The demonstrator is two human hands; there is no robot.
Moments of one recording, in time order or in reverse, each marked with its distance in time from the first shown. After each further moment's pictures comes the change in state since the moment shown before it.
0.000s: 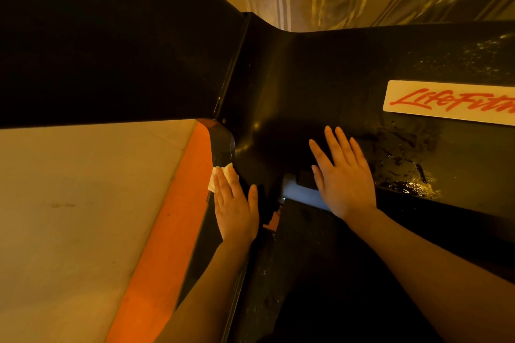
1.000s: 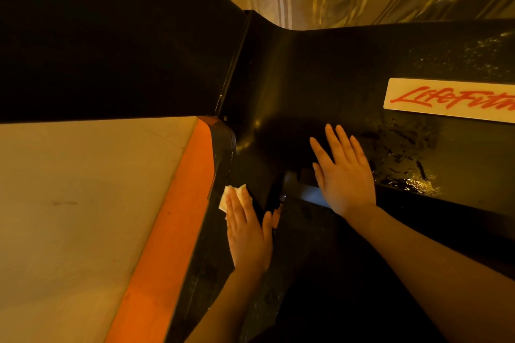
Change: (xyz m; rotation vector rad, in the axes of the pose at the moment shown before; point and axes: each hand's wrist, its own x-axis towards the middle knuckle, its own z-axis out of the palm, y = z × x) left_hand -0.055 -0.005 0.016 -0.020 -0.045 0.036; right_hand -0.002 -0.001 0.003 0.017 0.033 -0.011
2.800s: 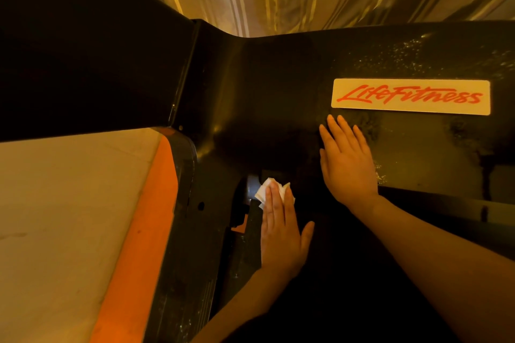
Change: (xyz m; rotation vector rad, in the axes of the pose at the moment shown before) left_hand -0.025 0.090 0.047 0.017 -0.161 0.416; right_hand -0.013 0.061 -0.036 0.036 0.006 0.195
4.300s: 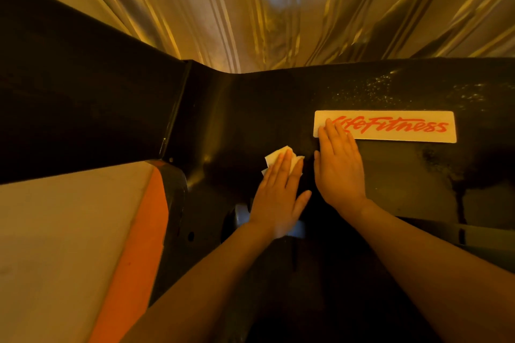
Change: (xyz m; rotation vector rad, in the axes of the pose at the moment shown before) left_hand 0.109 0.027 -0.067 0.135 -0.036 0.366; right_hand 0.035 0.011 -0.018 0.053 0.069 0.116
